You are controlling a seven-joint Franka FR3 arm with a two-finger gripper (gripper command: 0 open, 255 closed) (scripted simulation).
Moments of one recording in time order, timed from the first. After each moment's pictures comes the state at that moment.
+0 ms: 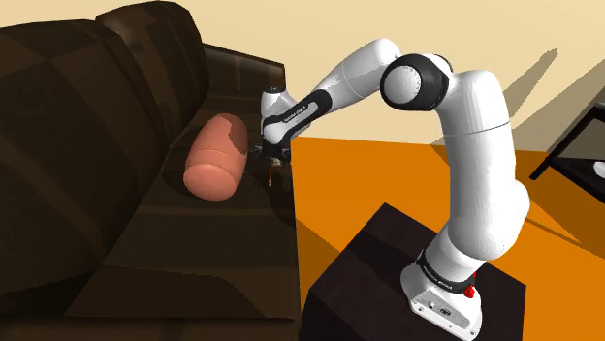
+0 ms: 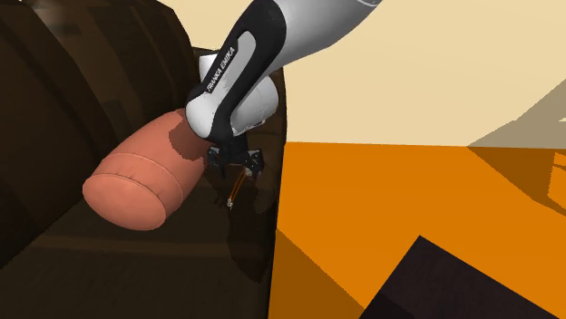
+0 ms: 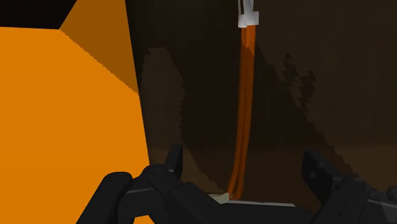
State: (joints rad) arm -0.12 0.64 0.14 -1.75 -0.20 2.42 0.99
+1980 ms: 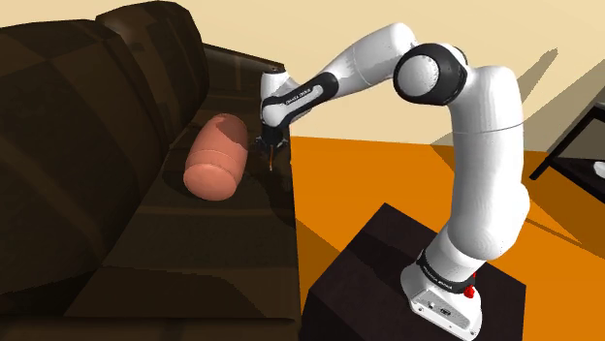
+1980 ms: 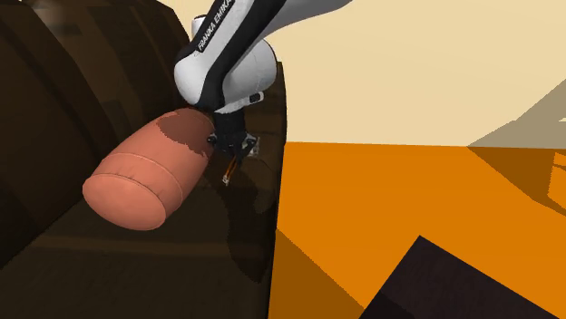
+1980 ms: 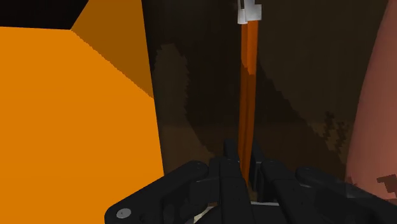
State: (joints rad) arm -0.12 0.54 0.15 -1.74 -0.18 2.31 0.97
